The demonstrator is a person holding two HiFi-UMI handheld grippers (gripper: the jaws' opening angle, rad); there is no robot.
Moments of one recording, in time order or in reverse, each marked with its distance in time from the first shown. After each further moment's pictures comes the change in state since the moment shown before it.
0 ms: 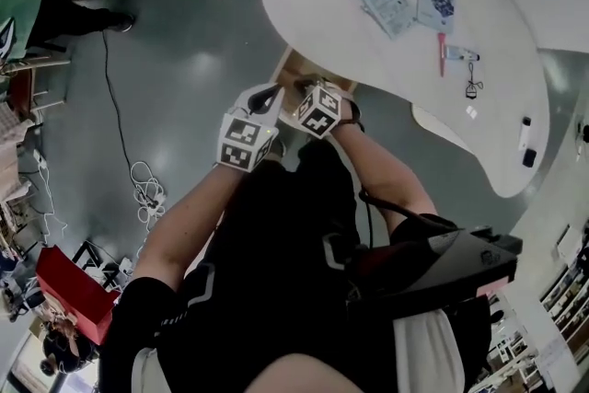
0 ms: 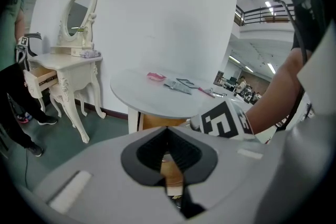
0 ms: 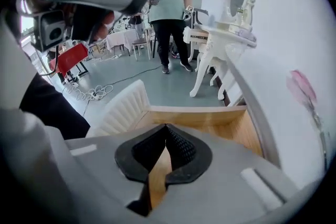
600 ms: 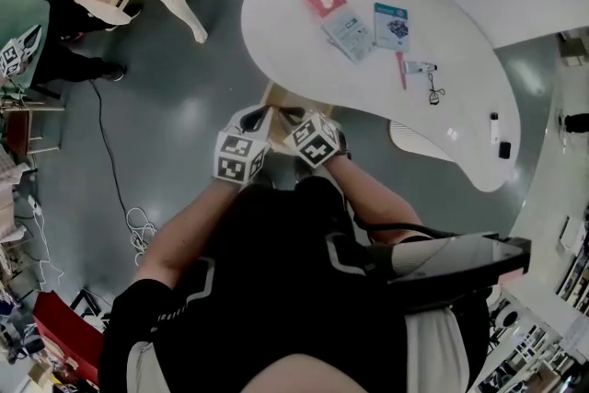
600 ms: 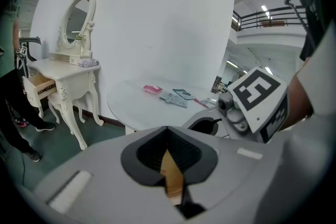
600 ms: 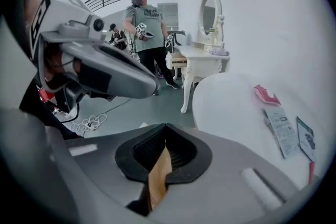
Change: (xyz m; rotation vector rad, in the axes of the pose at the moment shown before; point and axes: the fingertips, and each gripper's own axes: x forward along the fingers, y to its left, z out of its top) left arm -0.012 -0.013 0.044 0.003 -0.061 -0.020; right arm -0.107 -0.008 0.055 0.195 -0.200 -0.081
